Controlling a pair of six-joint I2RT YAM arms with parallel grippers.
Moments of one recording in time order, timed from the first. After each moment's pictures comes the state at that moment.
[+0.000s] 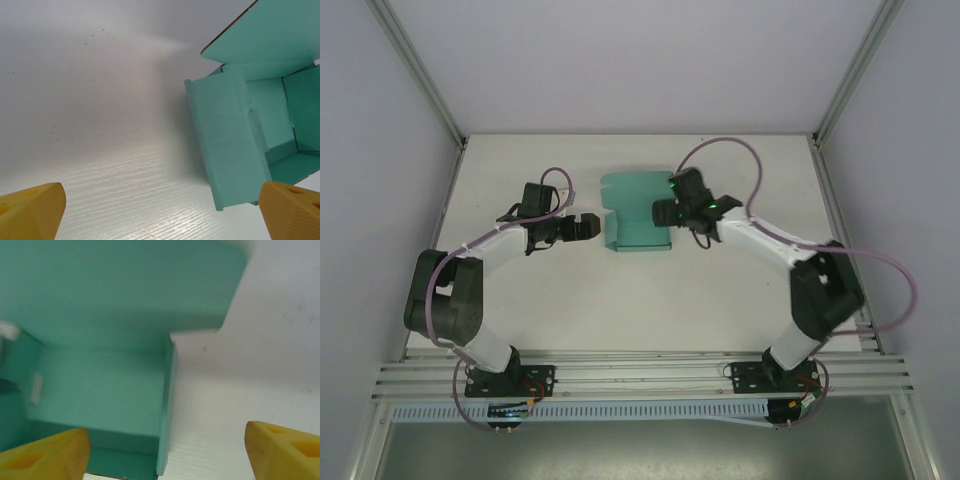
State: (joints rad) left arm -0.23 1.61 0.90 -0.21 0.38 -0.33; right arm 0.65 1.73 1.23 -0.49 0.19 0.43
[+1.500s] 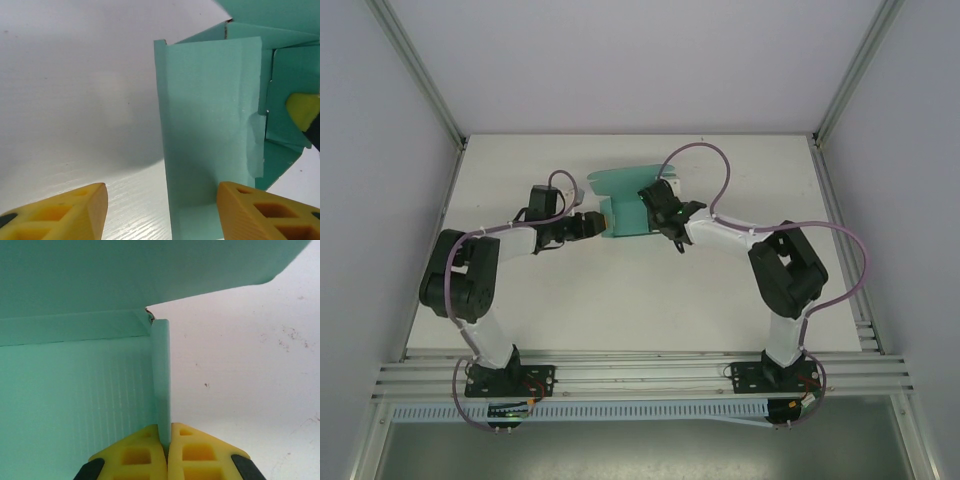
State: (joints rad) left arm -0.23 1.77 0.87 0.12 0.65 -0.47; right arm 0.73 1.85 1.26 -0.34 0.43 0.49
